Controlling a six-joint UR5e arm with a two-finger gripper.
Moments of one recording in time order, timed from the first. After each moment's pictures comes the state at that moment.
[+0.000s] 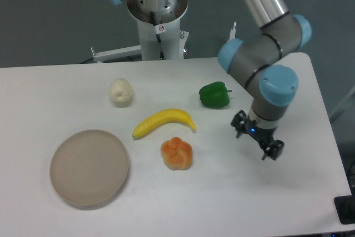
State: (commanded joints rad) arm 2.41 -2.03 -1.65 -0.99 1.53 1.44
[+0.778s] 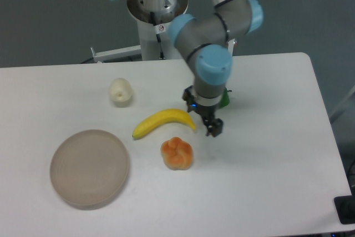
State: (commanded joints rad) arm 2.21 -1.85 -1.94 -0.98 1.56 1.43
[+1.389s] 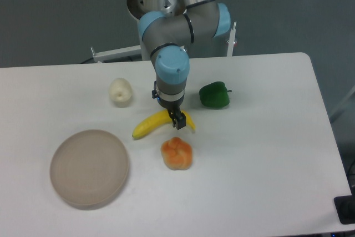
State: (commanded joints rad) arm 2.16 -1.91 -2.01 -0.92 1.56 1.43
